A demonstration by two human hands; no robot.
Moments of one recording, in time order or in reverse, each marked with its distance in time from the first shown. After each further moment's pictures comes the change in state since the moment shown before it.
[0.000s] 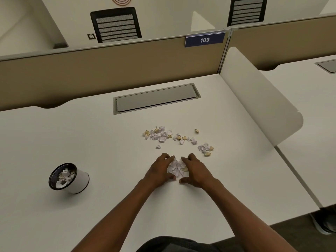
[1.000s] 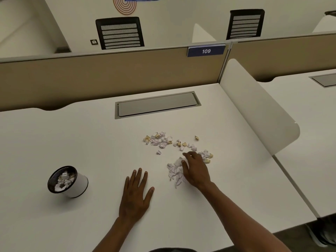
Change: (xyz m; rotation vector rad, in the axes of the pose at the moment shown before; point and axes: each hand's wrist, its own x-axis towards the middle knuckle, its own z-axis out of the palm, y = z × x) left_hand -0.089 -0.082 0.036 0.280 0.401 -0.060; right_hand 0.015 -0.005 -0.002 0.058 0.393 0.012
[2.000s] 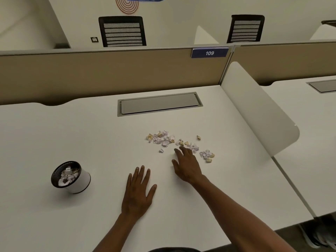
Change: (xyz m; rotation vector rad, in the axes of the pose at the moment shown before) left_hand -0.001 -0.001 0.000 -0.011 0.016 -0.001; right_hand 0.016 -0.036 0.015 -0.157 -0.126 -0.080
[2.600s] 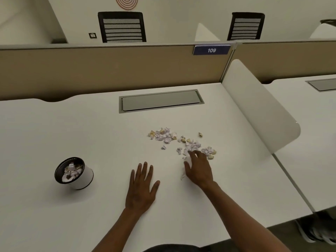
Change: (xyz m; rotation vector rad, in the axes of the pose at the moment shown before) left_hand 0.002 0.001 -0.002 0.066 -0.062 0.002; right_hand -0.033 0.015 -0.001 0.095 0.086 0.197
